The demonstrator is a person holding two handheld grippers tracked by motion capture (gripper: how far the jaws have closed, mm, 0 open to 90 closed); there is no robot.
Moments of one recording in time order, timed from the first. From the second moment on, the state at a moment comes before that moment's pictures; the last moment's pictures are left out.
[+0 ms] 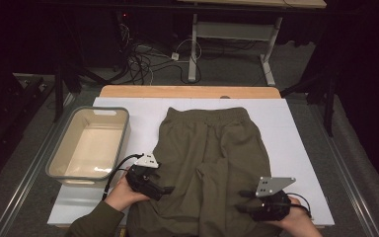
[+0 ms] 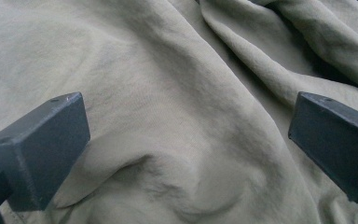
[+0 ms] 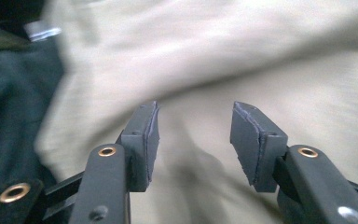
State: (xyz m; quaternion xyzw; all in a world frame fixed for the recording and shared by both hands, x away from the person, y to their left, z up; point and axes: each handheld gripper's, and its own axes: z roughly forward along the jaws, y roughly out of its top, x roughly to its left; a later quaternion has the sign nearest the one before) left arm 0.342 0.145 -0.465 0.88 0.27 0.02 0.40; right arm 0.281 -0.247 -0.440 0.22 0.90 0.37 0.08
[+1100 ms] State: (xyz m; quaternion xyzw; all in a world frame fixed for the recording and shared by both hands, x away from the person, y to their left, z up) left arm 0.342 0.145 -0.466 0.88 0.27 0.02 0.40; right arm 0.354 -0.326 -0.457 0.43 0.84 0.28 0.20
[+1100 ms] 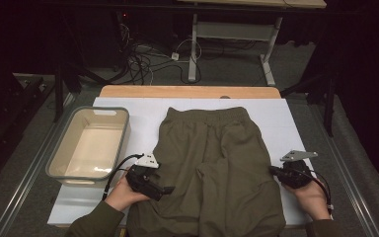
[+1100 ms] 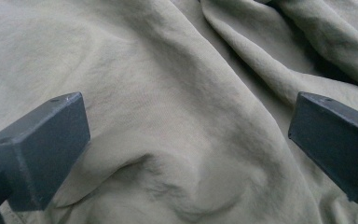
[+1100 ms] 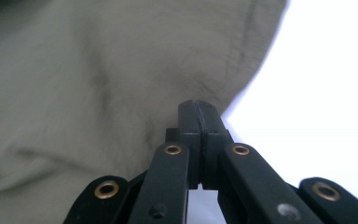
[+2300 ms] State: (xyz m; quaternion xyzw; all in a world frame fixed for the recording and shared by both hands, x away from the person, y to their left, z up) left arm 0.342 0.145 -0.465 0.88 0.27 0.02 0.40; right arm 0.334 -0.335 -0.461 0.44 0.83 0.30 0.16
